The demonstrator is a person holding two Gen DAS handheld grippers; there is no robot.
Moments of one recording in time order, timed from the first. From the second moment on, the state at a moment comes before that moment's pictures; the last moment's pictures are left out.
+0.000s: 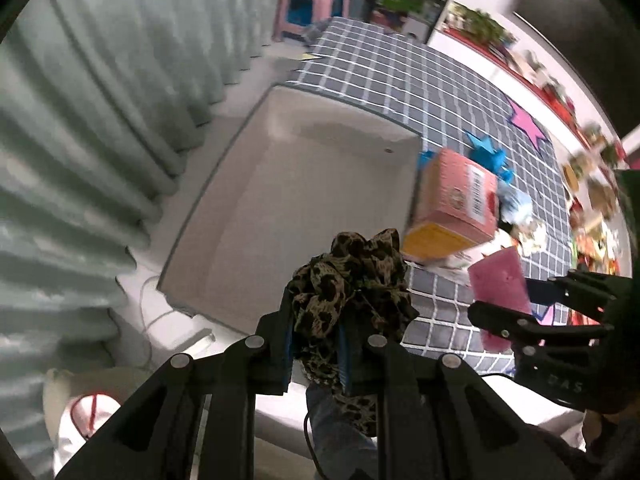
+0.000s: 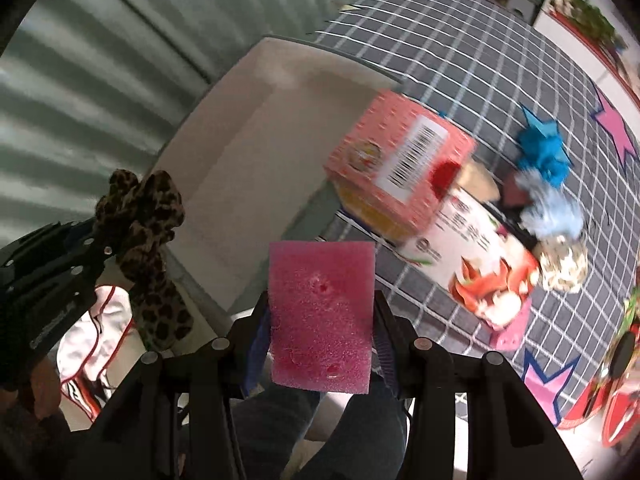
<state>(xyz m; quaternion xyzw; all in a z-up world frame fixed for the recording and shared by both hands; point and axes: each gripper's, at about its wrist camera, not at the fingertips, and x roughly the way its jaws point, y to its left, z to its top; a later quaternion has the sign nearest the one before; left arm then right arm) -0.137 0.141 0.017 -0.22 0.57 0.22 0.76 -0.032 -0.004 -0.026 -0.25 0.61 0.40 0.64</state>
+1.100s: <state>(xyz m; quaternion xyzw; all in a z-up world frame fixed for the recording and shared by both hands) -0.138 0.192 -0.030 -0.26 0.59 0.28 0.71 -0.033 0.093 -0.044 -0.25 0.63 0.43 0.60</state>
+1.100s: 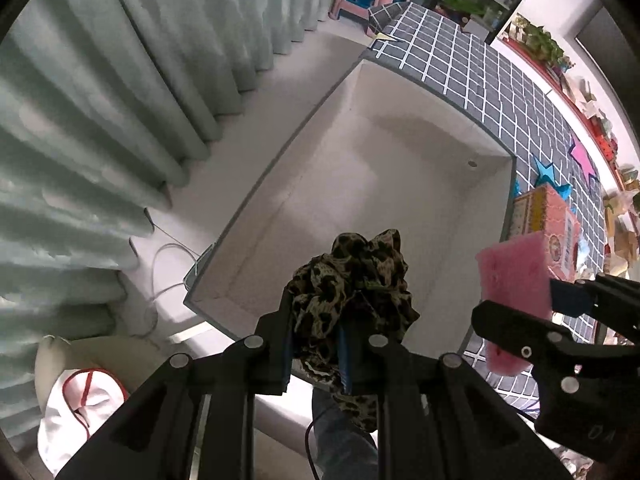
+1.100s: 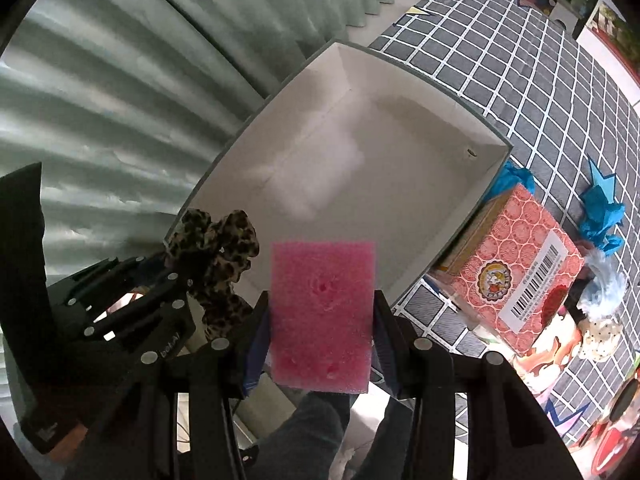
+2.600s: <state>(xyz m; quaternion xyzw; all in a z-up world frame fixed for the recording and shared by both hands) -0.072 0.152 0.017 -0.24 0.55 0.22 0.76 0.085 -0.034 0.015 -0.12 0.58 0.34 0.73</state>
